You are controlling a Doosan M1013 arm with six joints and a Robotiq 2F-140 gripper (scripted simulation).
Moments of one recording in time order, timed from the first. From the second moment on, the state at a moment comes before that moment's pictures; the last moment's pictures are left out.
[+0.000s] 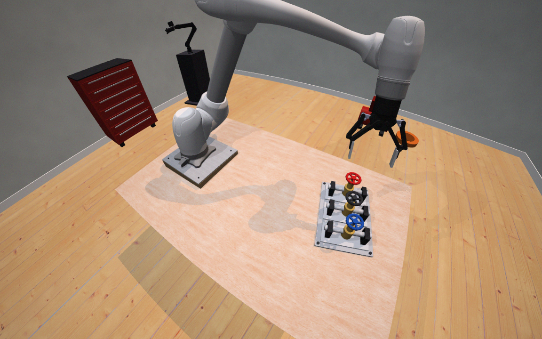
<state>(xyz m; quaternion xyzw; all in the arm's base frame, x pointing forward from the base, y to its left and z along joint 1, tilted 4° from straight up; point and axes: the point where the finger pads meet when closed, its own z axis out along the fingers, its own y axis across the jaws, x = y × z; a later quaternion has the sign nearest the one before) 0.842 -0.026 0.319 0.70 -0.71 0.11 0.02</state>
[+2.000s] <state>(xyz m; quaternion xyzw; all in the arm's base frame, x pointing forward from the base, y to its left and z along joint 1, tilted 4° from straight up) 0.835 0.036 0.227 0.34 -0.94 0.00 -0.03</state>
